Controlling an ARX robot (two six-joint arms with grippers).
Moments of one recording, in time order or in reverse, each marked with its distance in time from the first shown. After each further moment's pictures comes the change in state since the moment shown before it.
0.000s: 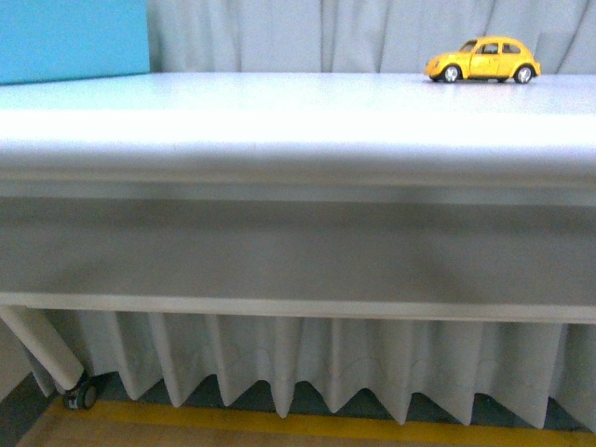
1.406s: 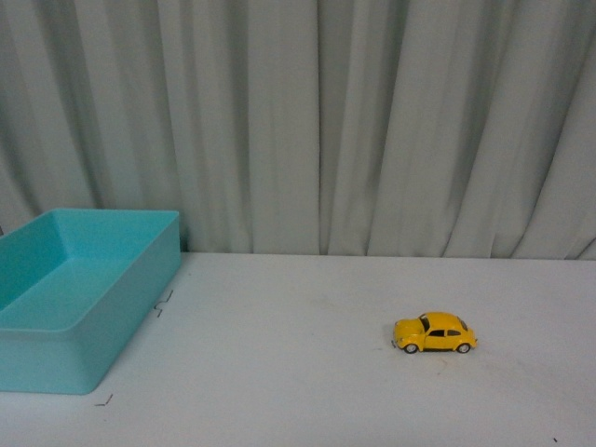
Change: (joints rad) left arm 0.000 0.000 0.000 0.001 0.000 0.000; right arm 0.000 0.000 0.000 0.000 0.000 0.003
